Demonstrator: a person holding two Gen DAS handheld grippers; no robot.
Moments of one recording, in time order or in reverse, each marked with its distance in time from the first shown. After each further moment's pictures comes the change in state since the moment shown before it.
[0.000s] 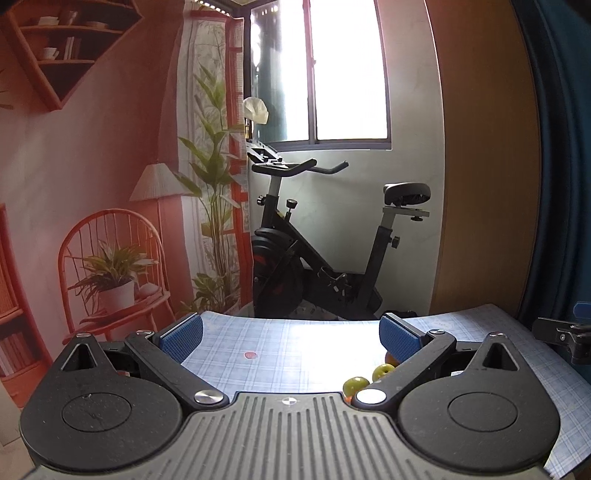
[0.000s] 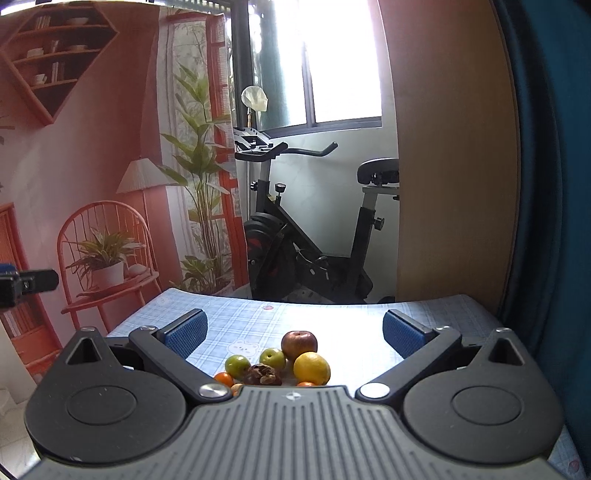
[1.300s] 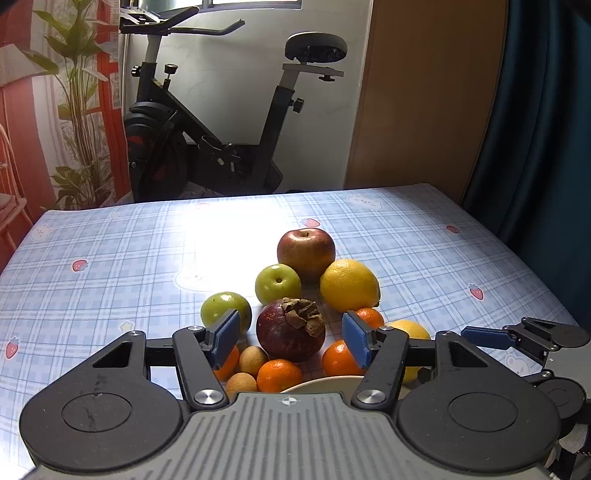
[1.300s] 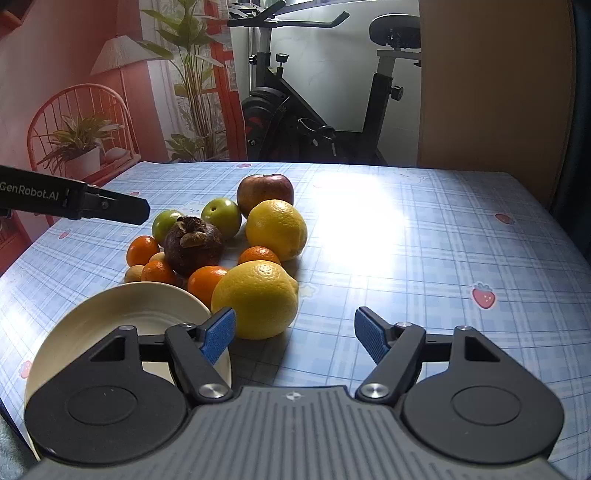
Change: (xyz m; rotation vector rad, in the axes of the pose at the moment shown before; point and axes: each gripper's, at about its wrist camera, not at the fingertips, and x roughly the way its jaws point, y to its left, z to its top) left arm 0.192 -0.077 -0.087 0.055 0.387 -0.367; right arm 0.146 -0.056 -0.119 0.001 0.346 0.069
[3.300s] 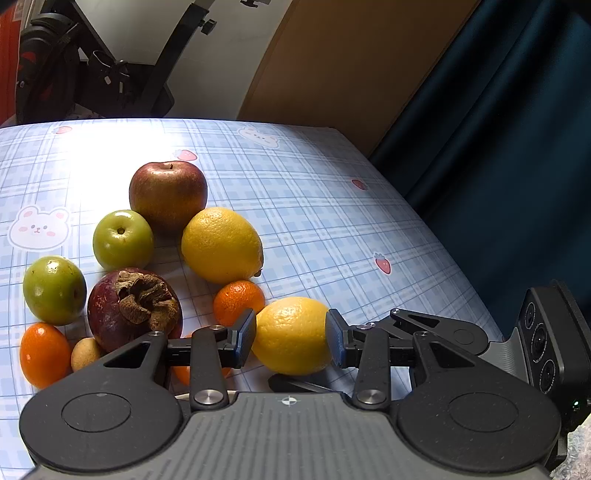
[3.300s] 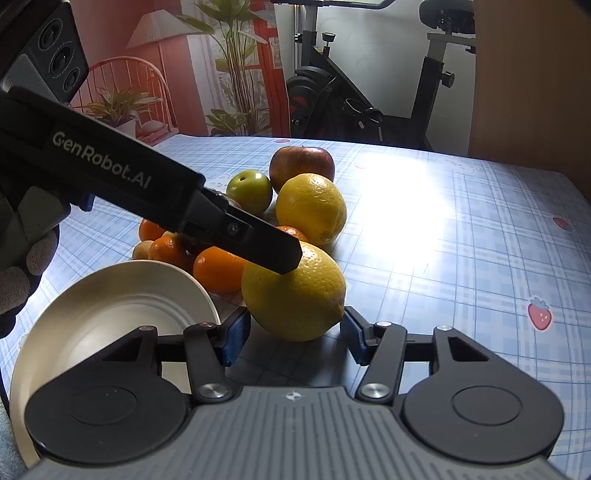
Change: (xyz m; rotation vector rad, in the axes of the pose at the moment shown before) left arm 0.092 -0.029 0.005 -0.088 0.212 -0.428; right arm 0.040 0.000 0.000 -0.081 0.044 0.121
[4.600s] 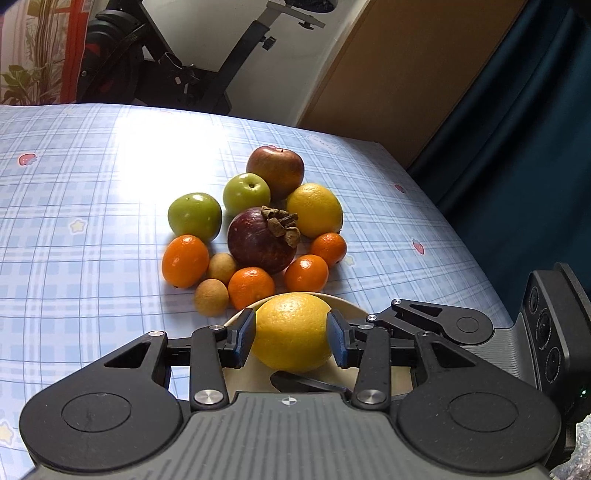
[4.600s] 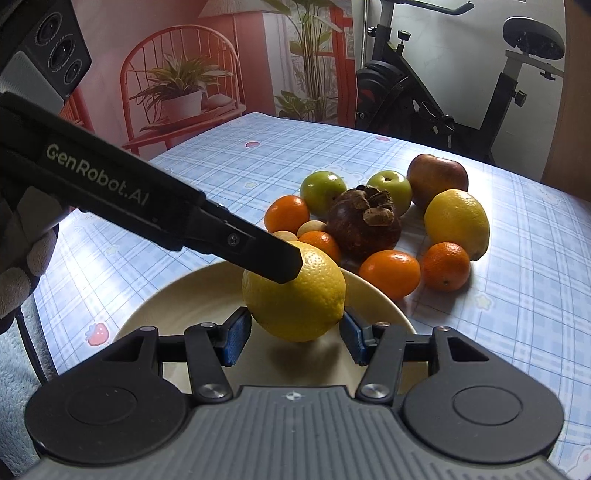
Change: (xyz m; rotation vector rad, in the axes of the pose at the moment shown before) left arm -0.091 0.047 -0.055 -0.081 -0.054 0.106; right arm 0.014 0.097 0.006 -0.144 0.053 0.104
